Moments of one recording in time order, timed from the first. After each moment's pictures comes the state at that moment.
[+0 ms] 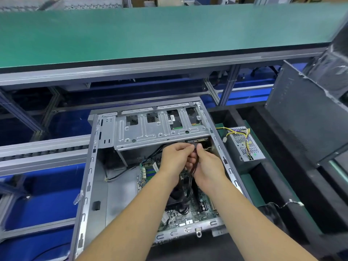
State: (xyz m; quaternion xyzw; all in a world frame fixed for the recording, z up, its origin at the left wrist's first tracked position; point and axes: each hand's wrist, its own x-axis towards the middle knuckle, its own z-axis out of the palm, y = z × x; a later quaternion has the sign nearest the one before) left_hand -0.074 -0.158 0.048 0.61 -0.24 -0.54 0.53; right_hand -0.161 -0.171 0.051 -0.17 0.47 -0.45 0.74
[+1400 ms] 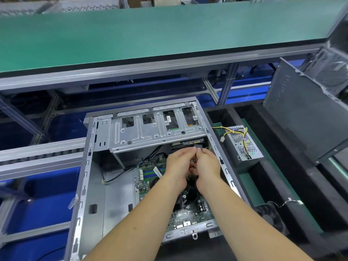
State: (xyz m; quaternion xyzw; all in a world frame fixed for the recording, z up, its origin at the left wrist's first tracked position) left_hand -0.098 -0.163 0.037 0.58 -0.11 -0.60 0.54; right_hand -0.162 -0.176 0.042 -0.24 0.61 -0.42 0.63
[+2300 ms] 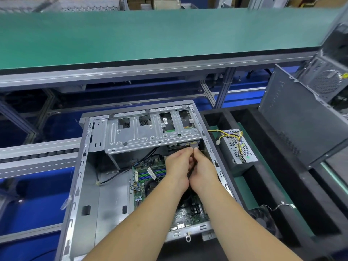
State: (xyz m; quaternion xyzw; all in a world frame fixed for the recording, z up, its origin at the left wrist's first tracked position) left_hand -0.114 -0.177 0.036 0.57 -0.02 -0.57 0.59; right_hand -0.166 -0.180 0.041 -0.09 0.49 -0.45 0.74
